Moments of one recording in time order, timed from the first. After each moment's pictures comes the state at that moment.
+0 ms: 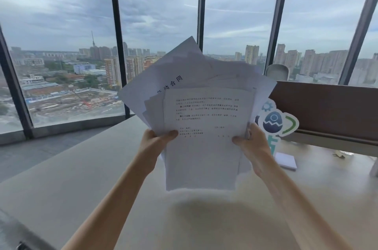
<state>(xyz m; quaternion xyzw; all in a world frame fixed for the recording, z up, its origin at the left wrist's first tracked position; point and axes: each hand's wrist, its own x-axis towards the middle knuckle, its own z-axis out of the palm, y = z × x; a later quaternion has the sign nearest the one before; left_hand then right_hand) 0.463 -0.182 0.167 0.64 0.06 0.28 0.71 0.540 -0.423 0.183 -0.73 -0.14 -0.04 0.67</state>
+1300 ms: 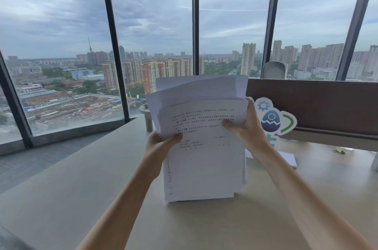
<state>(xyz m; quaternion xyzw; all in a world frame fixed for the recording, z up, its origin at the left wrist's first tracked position) 0.479 -0.192 0.161 0.64 0.00 0.26 0.72 0.568 -0.422 0.203 -0.70 -0.29 -0.10 0.65</state>
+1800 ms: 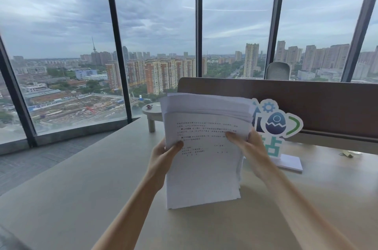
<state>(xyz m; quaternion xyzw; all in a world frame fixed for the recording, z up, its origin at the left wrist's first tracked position) 0.488 -0.192 0.133 0.65 0.06 0.25 0.71 0.574 -0.420 0.166 -0.67 -0.24 0.00 0.70</state>
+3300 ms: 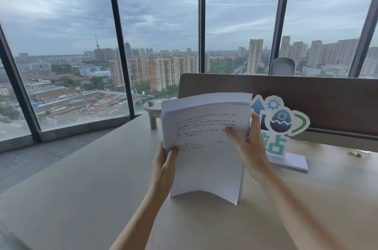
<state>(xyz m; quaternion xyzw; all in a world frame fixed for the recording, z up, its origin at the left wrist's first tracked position) 0.487 -0.203 0.107 0.67 0.06 0.36 0.65 0.559 -0.402 0.169 -0.70 -0.24 -0.13 0.66</state>
